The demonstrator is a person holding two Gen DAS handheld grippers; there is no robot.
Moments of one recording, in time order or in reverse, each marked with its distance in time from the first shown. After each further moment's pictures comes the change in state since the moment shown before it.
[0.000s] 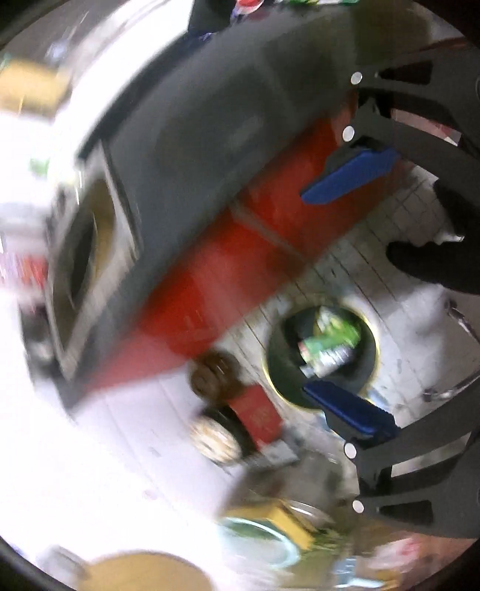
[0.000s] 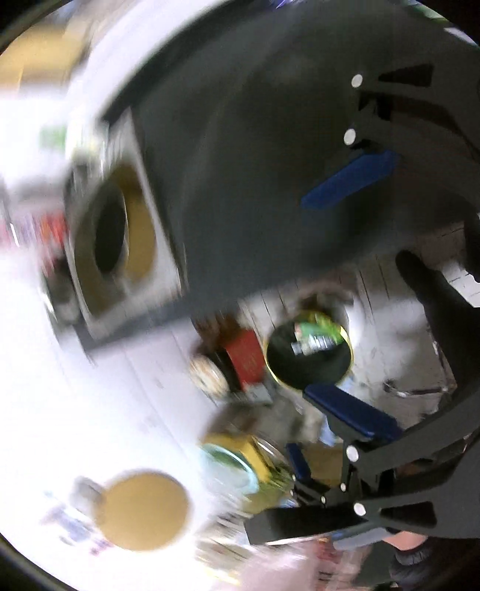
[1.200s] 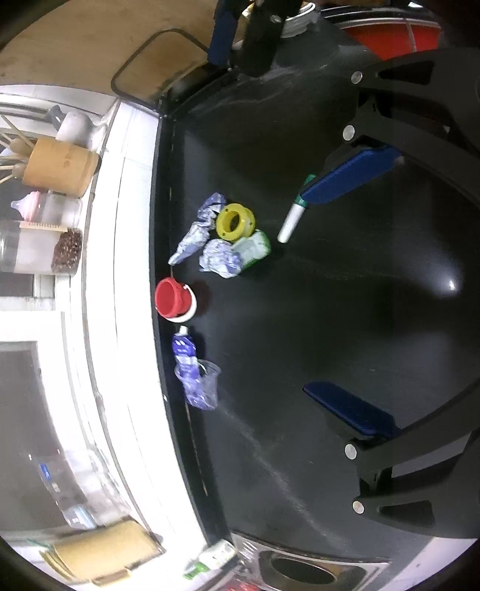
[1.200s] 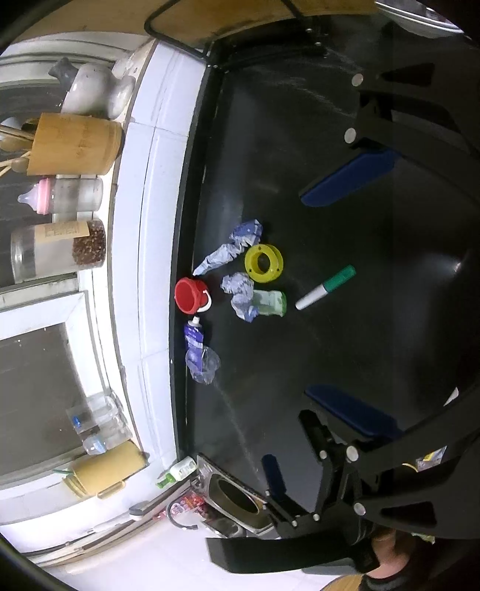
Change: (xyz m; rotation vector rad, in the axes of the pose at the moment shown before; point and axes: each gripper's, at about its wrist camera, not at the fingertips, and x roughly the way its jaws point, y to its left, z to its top) left arm -0.089 -0.485 -0.040 0.841 -0.085 -0.538; right arm -0.291 -0.309 -0.285 0.676 -0.288 -0.491
